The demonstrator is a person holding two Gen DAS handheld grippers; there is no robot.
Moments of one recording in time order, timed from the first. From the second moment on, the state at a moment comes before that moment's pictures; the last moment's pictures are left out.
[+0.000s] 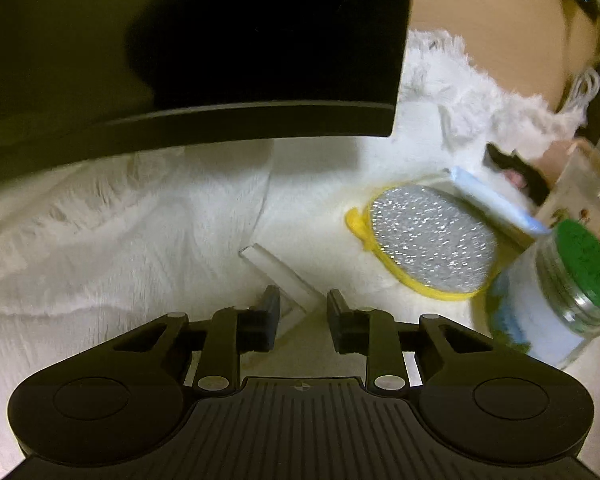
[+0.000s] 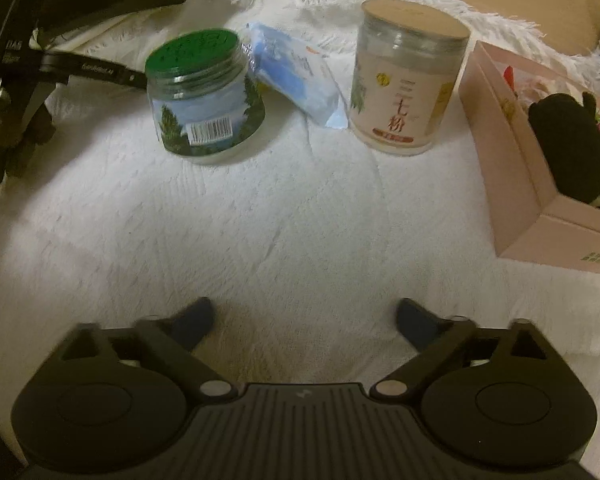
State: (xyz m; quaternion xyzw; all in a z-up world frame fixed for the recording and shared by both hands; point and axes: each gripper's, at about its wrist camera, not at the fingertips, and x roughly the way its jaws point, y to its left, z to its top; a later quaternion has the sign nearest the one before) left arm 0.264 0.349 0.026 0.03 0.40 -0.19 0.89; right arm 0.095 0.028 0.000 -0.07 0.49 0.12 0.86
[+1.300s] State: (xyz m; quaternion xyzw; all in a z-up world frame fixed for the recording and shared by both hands) left arm 0.243 0.346 0.032 0.11 0.42 -0.24 0.87; right arm 0.311 0.112 0.019 -0.13 0.54 0.13 0.82
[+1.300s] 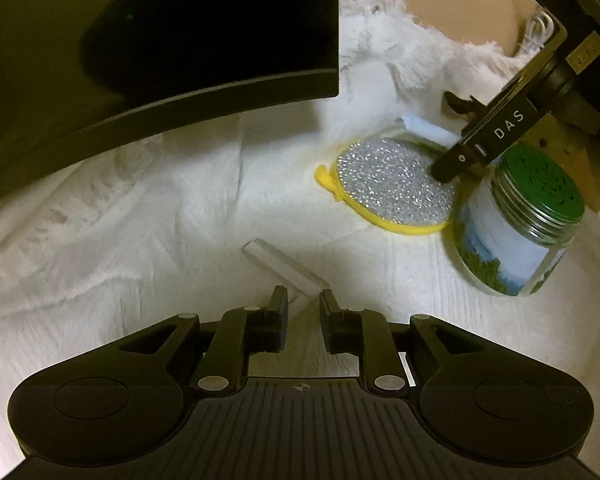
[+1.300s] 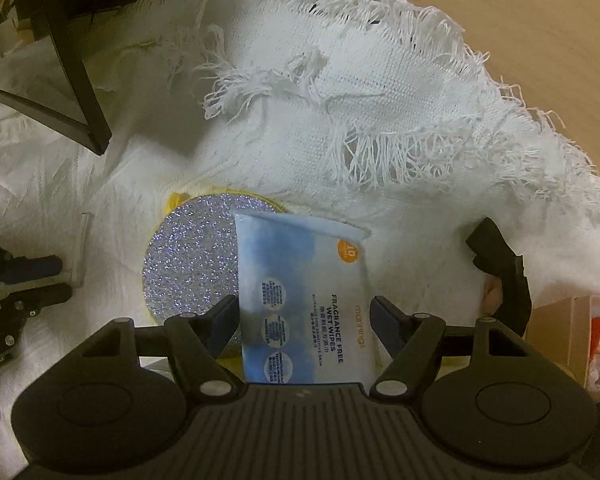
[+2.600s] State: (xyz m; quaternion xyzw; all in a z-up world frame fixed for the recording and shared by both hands) left arm 0.221 0.332 0.040 0.11 0.44 -0.22 0.86; right arm 0.206 0.051 0.049 -0.05 0.53 0.14 0.84
